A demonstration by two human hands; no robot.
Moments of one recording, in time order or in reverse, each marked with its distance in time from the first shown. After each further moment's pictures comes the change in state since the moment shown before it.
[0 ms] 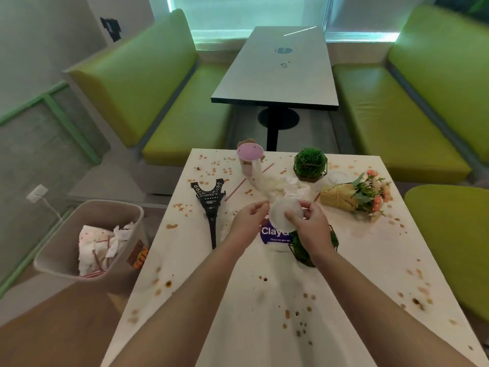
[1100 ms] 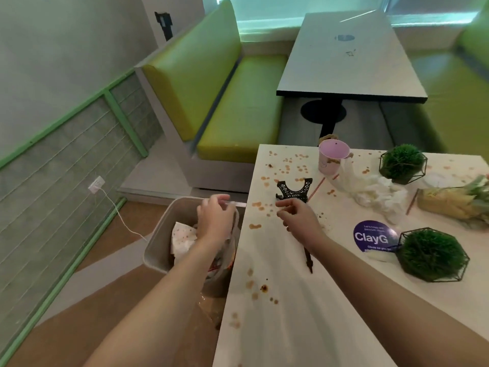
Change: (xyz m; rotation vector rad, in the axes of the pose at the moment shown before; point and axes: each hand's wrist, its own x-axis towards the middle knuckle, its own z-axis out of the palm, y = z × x) left_hand 0.000 -0.039 -0.302 0.538 0.523 0.028; right_hand -0.032 -0.040 0.255 -0.131 -0.337 0.012
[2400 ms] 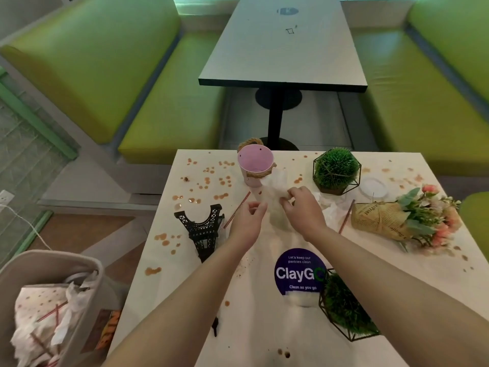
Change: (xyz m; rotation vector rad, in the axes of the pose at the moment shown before) left_hand 0.025 0.176 0.267 -0.386 -0.456 -0.076; right_hand 0.176 0.106 -0.207 -0.548 0.218 -0.089
